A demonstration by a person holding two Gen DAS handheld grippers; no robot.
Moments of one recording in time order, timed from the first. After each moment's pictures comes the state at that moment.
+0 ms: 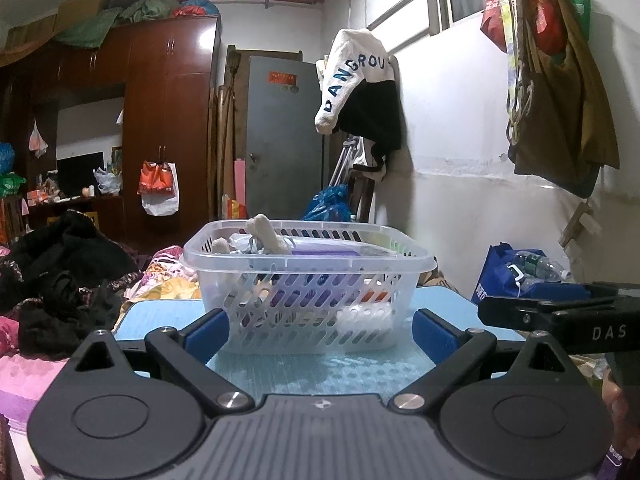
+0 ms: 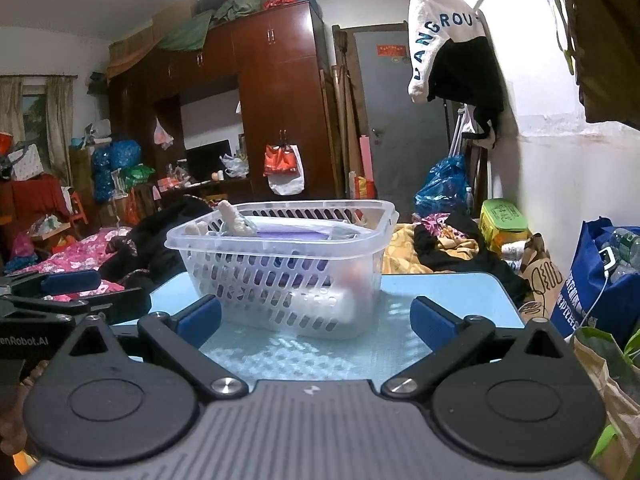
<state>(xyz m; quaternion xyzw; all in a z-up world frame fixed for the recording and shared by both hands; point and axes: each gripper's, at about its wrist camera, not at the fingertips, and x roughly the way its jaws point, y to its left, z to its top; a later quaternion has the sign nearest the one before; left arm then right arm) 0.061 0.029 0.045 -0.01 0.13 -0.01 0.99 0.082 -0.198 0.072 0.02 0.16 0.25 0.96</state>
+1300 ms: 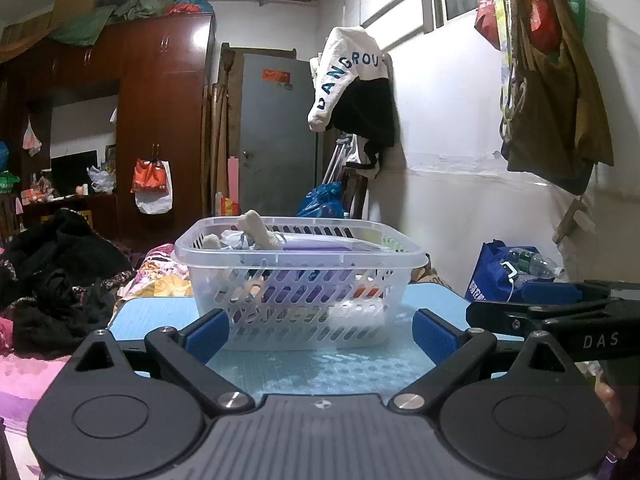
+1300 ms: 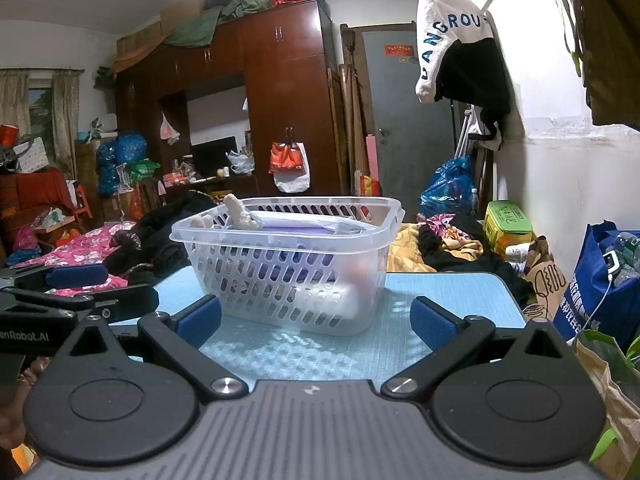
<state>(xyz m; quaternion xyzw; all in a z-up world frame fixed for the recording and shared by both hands) 0.059 0.027 0.044 -0.01 0.14 -0.02 0.99 0.083 -0.197 0.070 0.01 0.16 0.25 0.95</state>
